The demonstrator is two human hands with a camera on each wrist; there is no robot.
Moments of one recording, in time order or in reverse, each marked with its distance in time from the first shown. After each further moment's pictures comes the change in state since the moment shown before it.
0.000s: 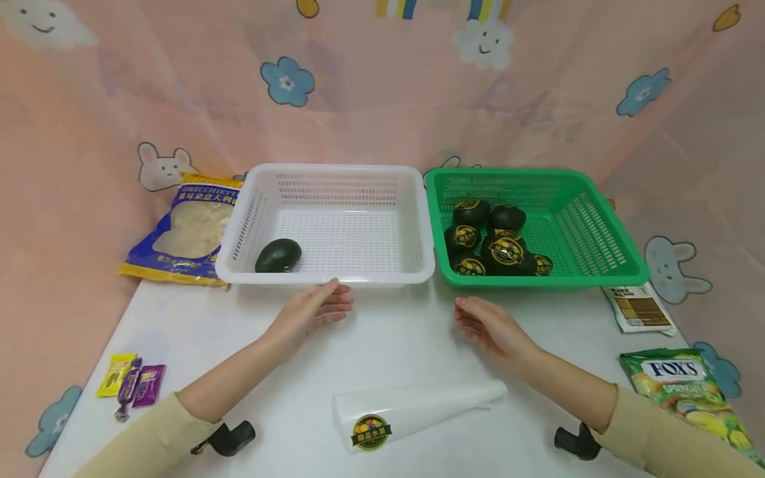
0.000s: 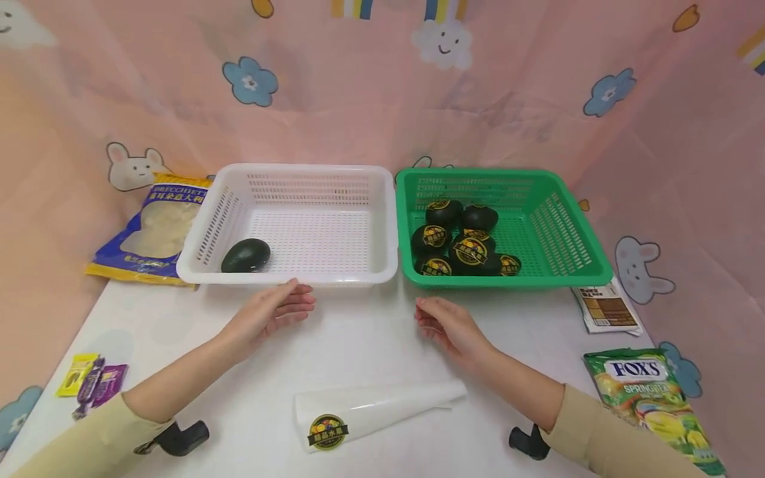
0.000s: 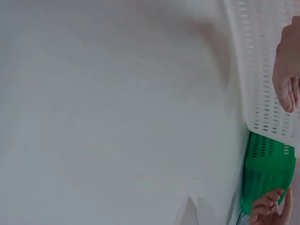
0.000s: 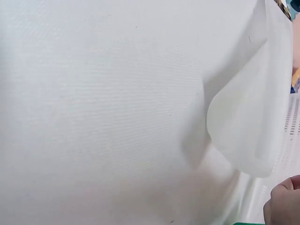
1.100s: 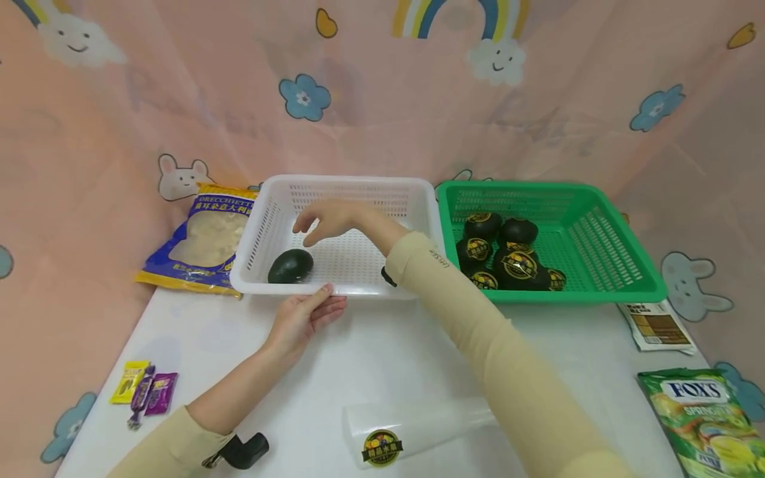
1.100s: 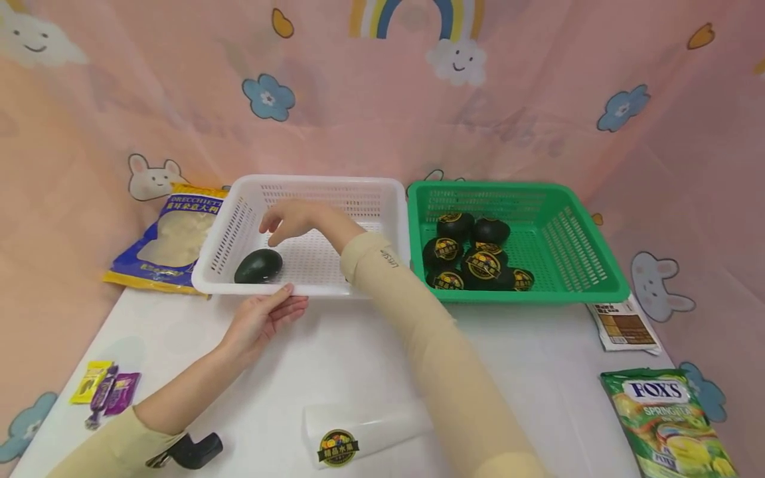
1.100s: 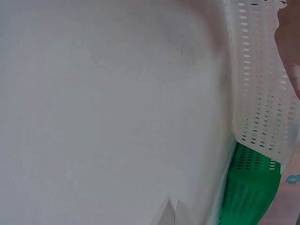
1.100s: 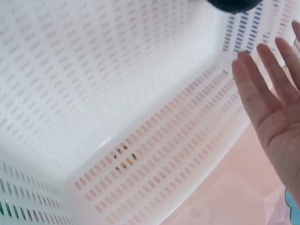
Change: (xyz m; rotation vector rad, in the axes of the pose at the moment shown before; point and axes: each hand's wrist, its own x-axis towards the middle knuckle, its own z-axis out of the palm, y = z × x) left_hand 0.000 0.001 -0.013 -0.403 0.203 0.057; right_hand 0.199 -0.139 0.222 -1.404 -0.712 -0.453
